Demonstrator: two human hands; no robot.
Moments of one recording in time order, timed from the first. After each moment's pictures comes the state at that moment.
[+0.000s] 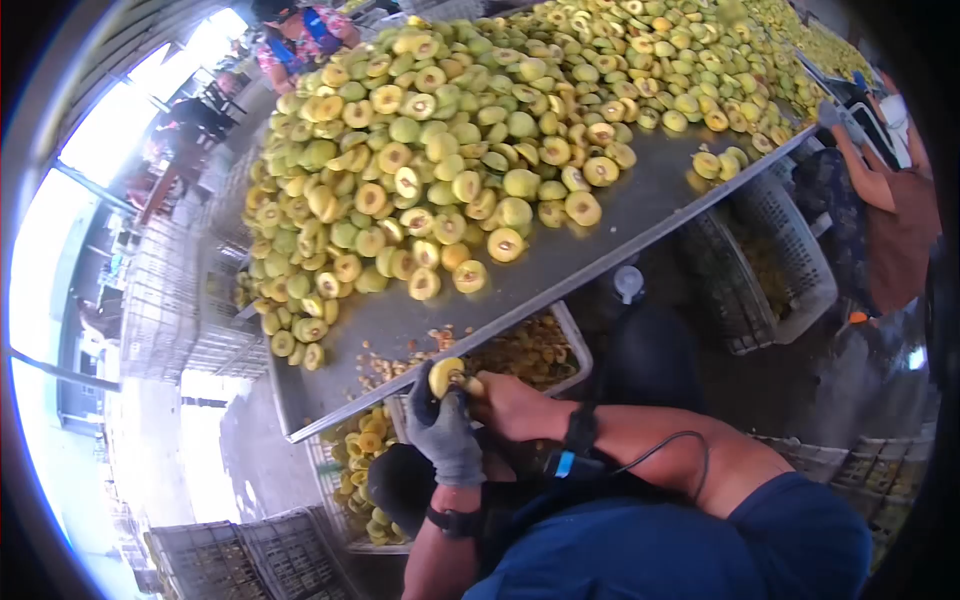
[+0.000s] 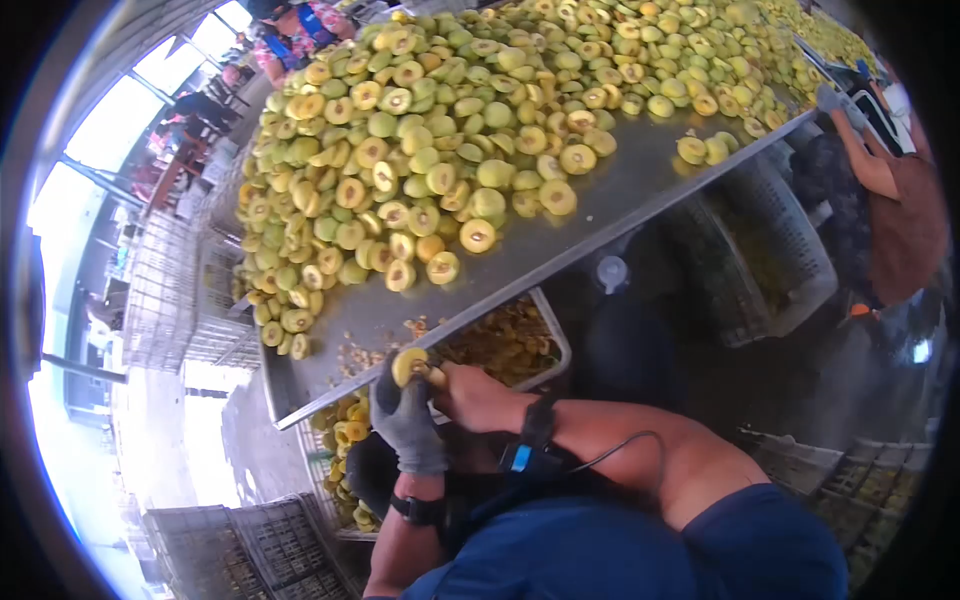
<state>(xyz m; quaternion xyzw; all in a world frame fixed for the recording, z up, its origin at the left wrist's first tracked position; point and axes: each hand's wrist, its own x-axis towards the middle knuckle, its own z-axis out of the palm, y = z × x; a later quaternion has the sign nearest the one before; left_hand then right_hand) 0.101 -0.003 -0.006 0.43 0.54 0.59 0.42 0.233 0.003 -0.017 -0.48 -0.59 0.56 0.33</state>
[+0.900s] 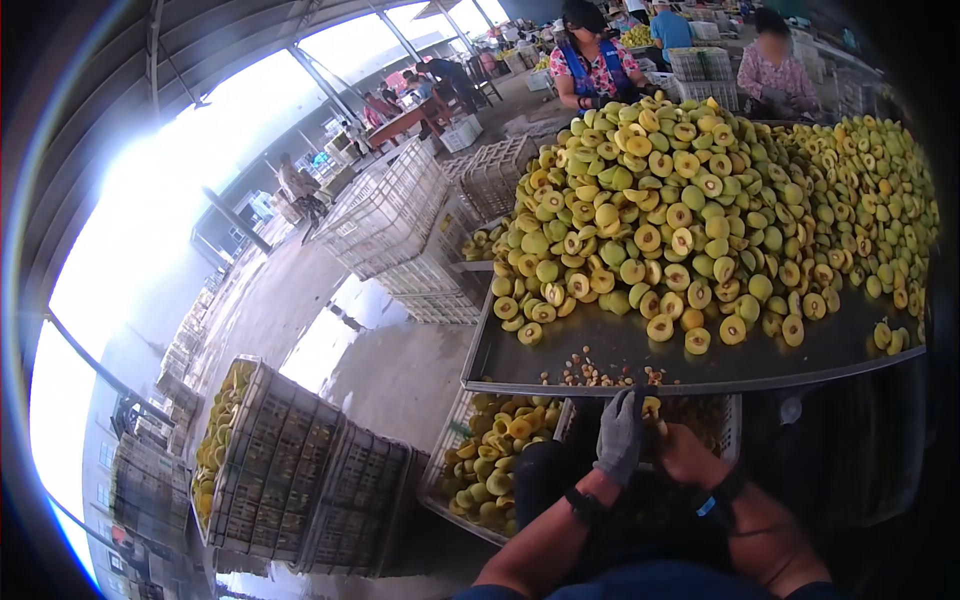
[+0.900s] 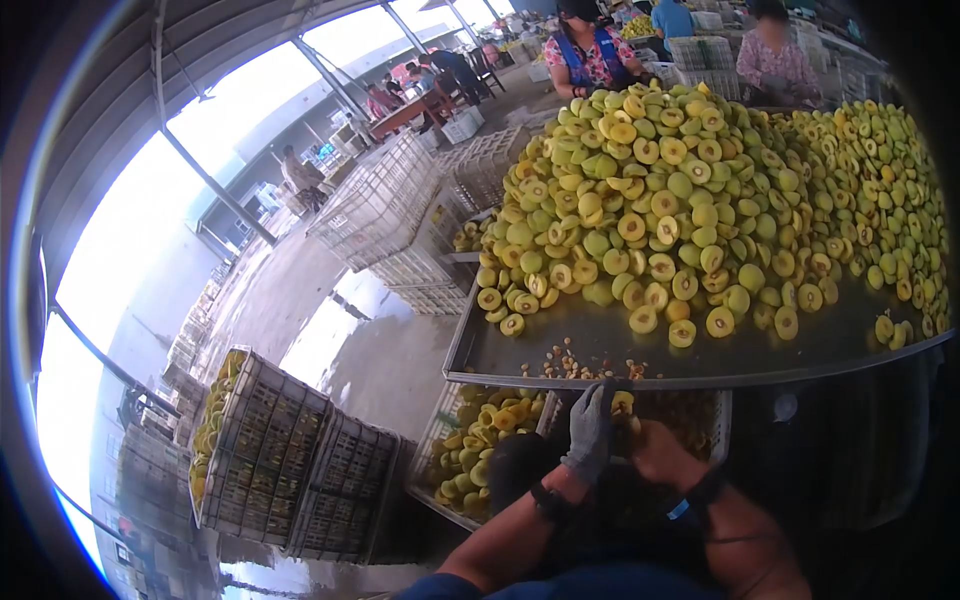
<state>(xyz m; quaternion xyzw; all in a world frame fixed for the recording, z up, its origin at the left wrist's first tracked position) 0.057 0.021 -0.042 0.41 0.51 0.57 0.49 0.222 0.016 -0.047 -0.32 -0.74 0.50 0.33</state>
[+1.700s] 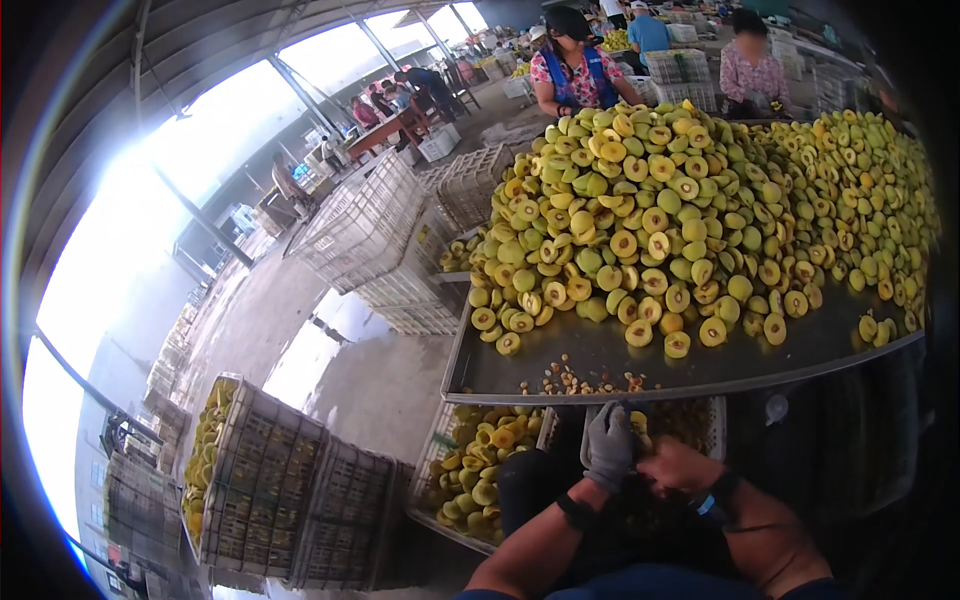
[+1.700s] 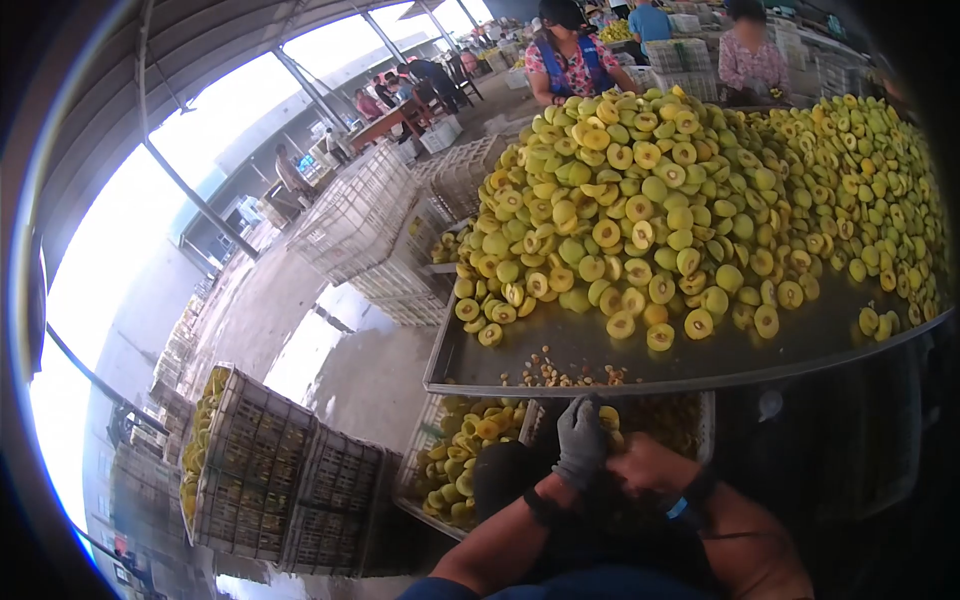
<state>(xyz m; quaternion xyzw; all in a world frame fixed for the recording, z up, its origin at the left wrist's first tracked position) 0.077 0.017 -0.053 0.41 0.50 0.62 0.44 0.242 0.003 -0.003 -0.33 -0.53 0.77 0.17</state>
